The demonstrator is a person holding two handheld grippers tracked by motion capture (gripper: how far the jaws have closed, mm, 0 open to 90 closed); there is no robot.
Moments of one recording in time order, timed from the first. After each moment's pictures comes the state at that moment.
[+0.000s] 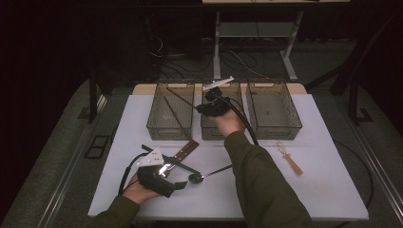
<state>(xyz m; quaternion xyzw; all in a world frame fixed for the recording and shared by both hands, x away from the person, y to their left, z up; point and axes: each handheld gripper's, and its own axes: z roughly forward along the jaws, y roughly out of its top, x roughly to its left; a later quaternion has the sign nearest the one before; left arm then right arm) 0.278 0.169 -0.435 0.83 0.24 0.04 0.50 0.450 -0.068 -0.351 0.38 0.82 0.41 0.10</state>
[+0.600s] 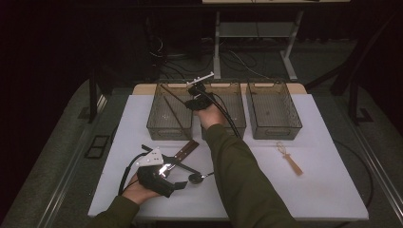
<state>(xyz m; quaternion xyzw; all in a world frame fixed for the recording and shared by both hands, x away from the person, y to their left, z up) 0.278 0.168 -0.434 0.83 0.24 0.04 0.50 0.484 -0.018 -0.364 0.41 0.82 0.39 0.11</state>
